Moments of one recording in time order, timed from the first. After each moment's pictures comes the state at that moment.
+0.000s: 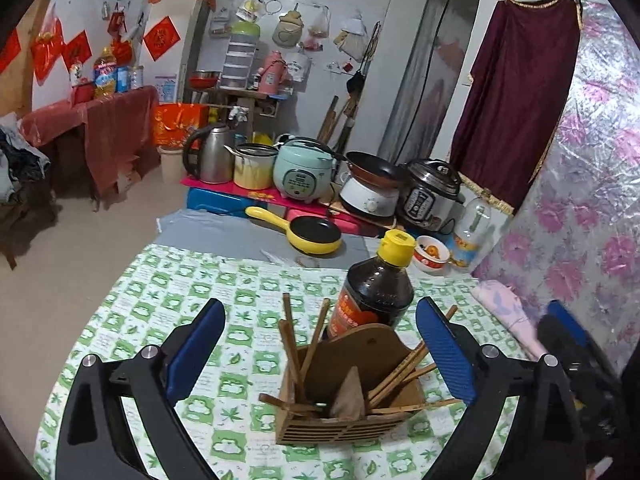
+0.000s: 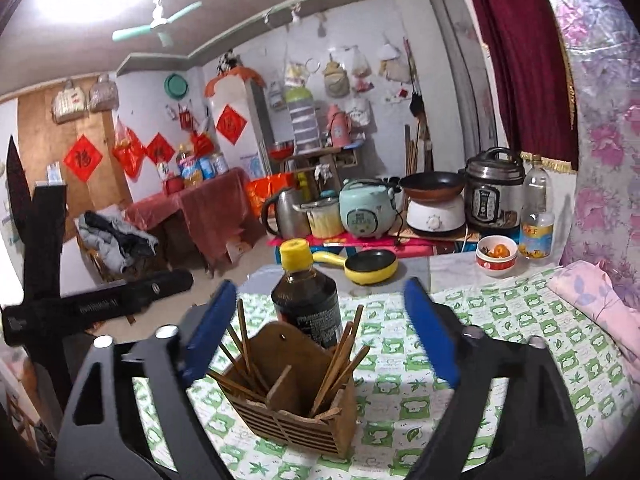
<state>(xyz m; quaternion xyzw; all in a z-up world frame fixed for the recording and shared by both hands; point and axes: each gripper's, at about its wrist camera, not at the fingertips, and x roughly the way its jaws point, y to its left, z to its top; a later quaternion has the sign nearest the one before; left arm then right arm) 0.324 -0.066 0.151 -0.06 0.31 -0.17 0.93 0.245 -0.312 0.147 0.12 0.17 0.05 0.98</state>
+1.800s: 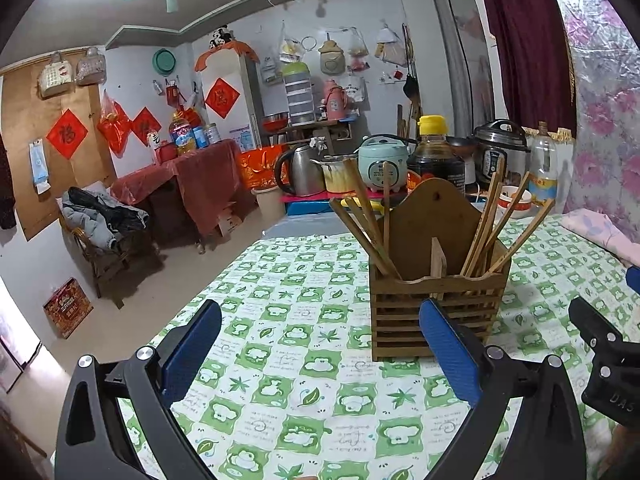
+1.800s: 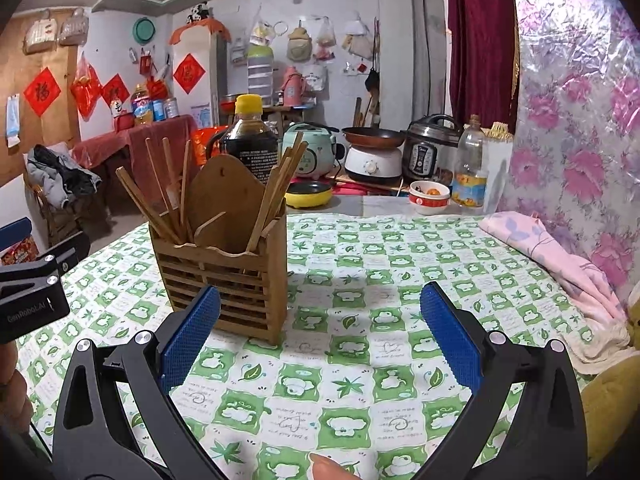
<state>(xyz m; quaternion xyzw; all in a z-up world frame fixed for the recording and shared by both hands) 0.188 -0.080 0.052 0.08 0.24 0.00 0.97 0.159 -0.290 0.033 0.02 0.24 -0.07 0.97</state>
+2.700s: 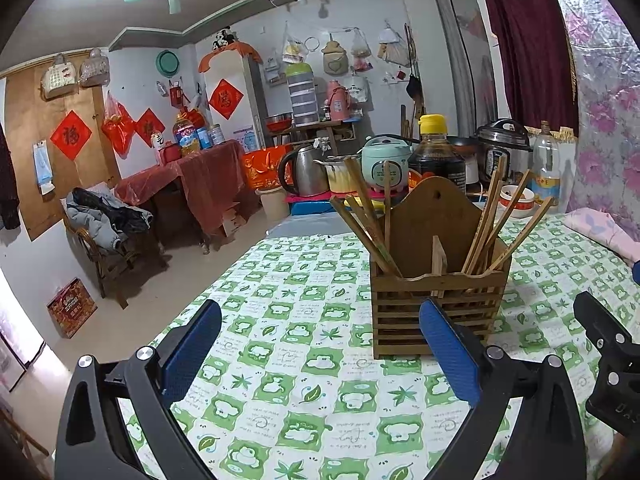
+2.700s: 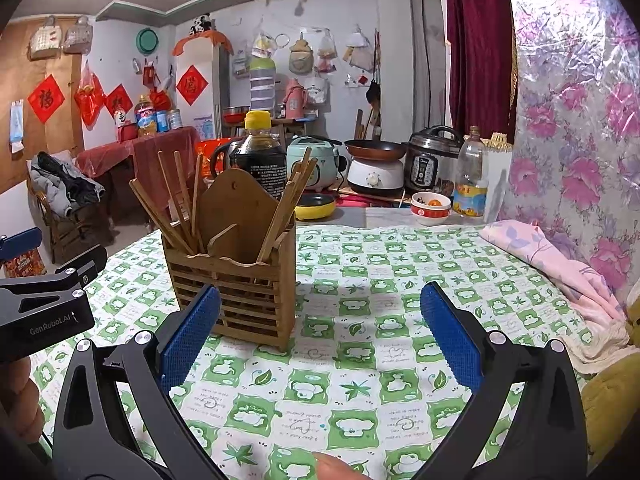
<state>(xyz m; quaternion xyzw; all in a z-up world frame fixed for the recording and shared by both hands) 0.182 -0.079 0.051 0.09 0.23 0.01 0.97 0.151 -0.285 0.039 0.03 0.22 -0.06 0.97</state>
